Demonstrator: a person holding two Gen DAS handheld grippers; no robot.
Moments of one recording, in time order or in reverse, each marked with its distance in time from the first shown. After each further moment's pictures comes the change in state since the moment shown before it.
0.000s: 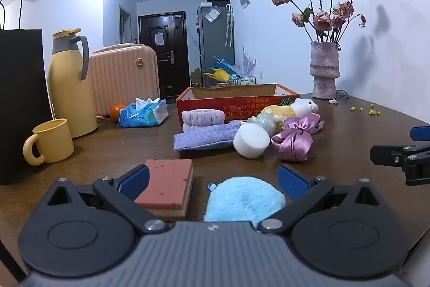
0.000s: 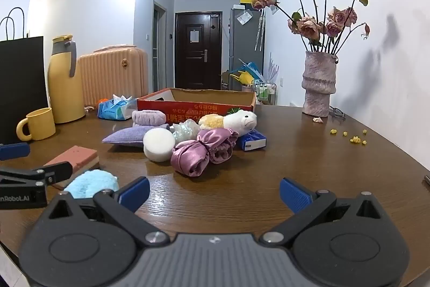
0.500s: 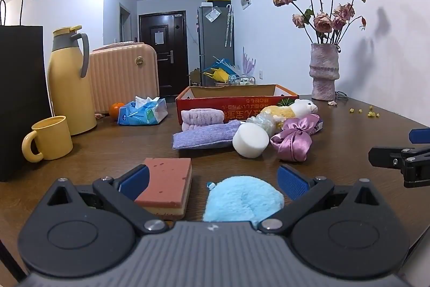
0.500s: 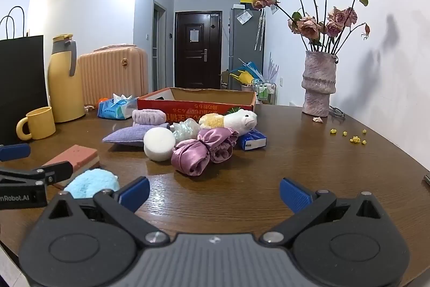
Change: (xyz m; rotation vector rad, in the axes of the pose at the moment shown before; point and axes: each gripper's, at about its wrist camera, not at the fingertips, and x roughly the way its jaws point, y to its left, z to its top) left arm -0.001 -0.004 -0.001 0.000 0.024 0.004; right arm 0.000 0.000 0.001 -0.005 0.013 -0.003
